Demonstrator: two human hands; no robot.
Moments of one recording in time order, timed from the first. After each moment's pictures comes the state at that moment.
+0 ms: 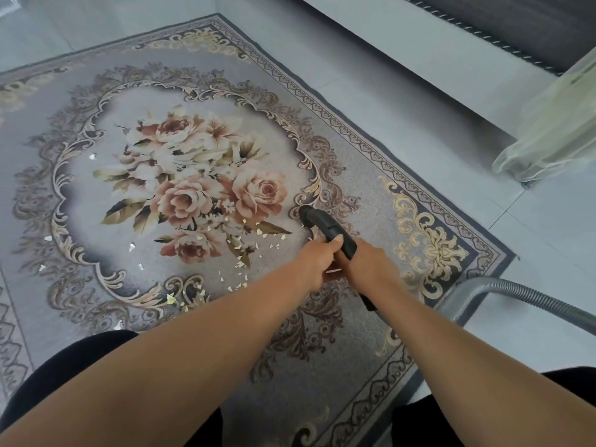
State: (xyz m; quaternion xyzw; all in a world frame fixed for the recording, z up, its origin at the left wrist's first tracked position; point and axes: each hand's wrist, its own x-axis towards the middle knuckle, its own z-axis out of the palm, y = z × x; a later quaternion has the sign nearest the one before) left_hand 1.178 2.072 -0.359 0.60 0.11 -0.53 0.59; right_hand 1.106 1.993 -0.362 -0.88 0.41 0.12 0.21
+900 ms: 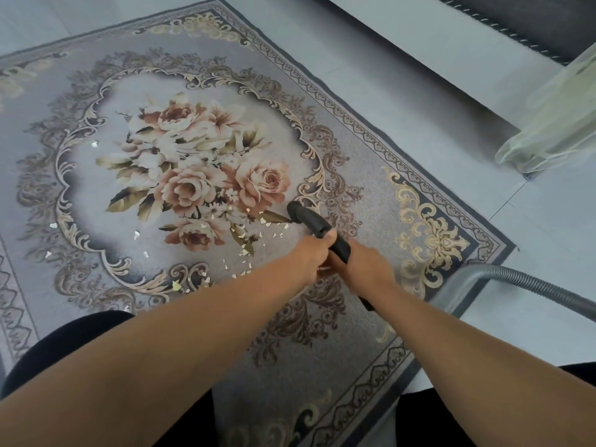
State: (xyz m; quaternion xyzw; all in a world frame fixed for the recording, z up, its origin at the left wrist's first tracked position) left_hand 1.180 2.089 -0.364 0.64 0.14 -0.52 0.55; right_hand 1.092 2.017 -0.358 -0.90 0.34 0.14 0.24
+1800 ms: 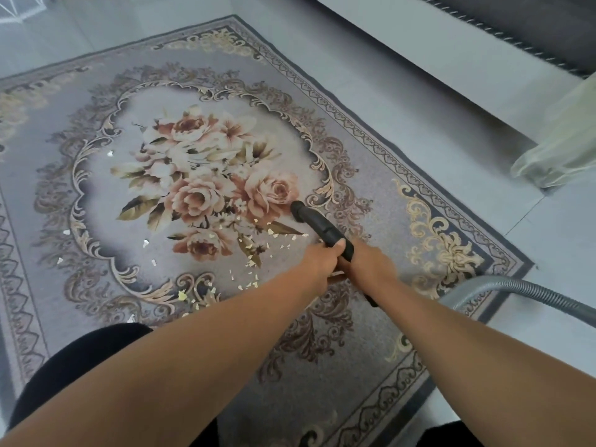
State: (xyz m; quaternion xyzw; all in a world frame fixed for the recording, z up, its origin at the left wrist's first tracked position) left_hand 1.183 2.078 -0.375 0.63 0.14 -0.49 0.59; right_hand 1.125 1.999 -0.373 -0.89 0.35 0.15 0.23
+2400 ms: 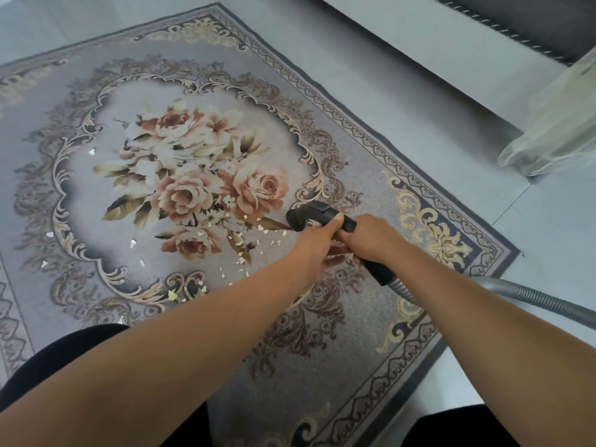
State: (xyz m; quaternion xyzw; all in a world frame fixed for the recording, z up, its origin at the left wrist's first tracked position) left_hand 1.187 2.069 -0.350 0.58 0.11 -0.49 0.64; right_hand 1.138 1.964 -0.330 -0.88 0.34 0.19 0.29
